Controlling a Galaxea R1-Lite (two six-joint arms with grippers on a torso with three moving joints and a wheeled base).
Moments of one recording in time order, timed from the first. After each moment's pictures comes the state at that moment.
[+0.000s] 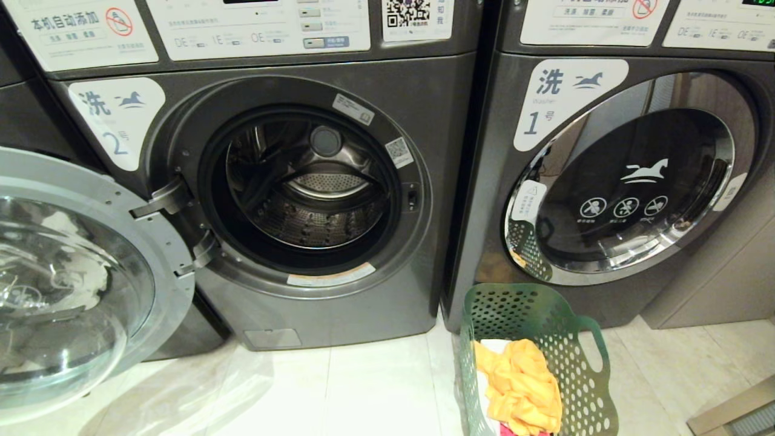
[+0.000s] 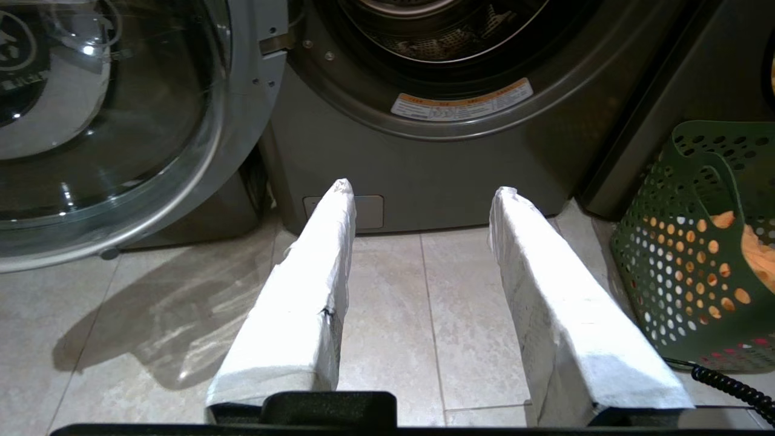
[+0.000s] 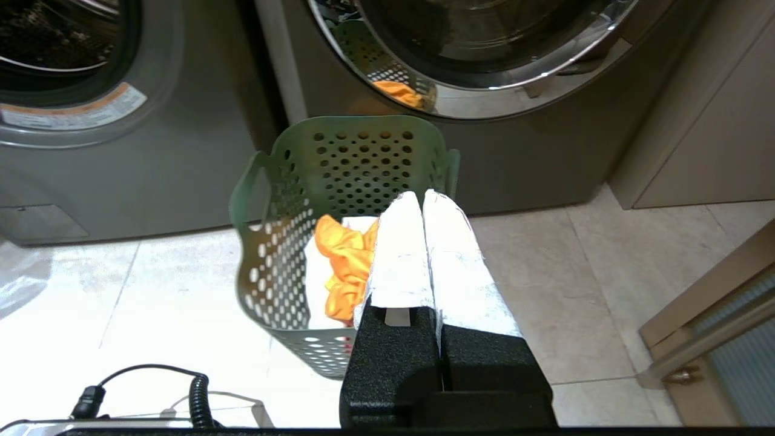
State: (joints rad) left arm 0.00 0.00 0.00 0.00 0.00 0.00; right arm 0.01 0.00 0.00 0.00 -0.03 0.03
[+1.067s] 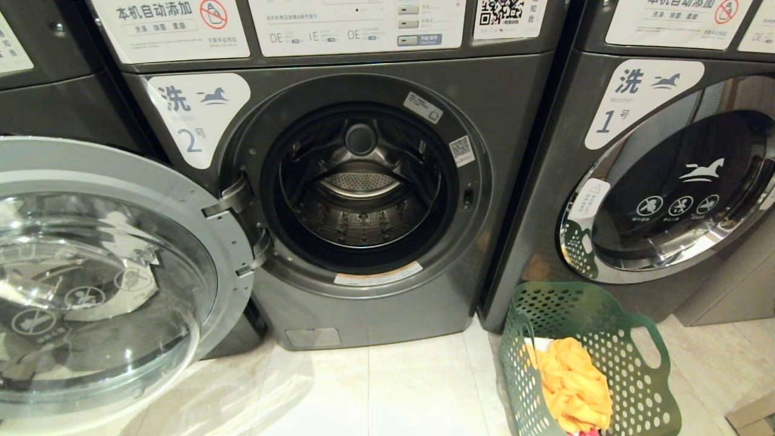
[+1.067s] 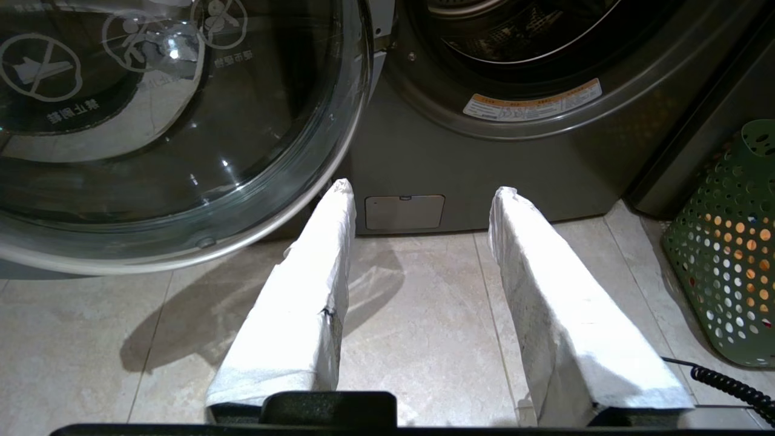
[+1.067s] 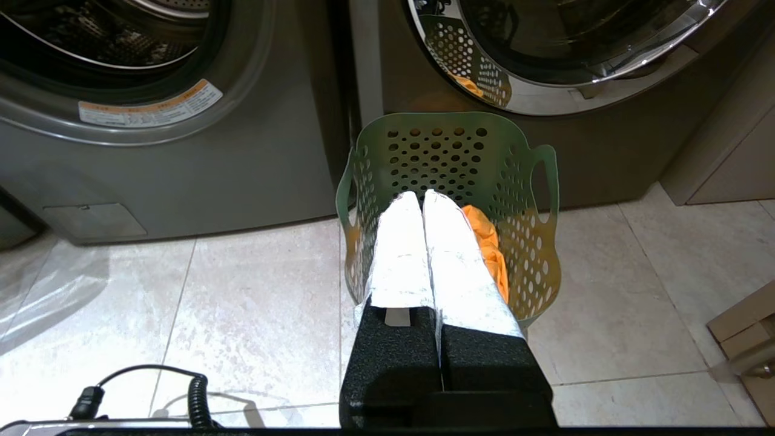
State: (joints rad) left arm 0.00 0.00 0.00 0.00 0.00 0.00; right arm 0.01 0.00 0.00 0.00 -0.03 0.03
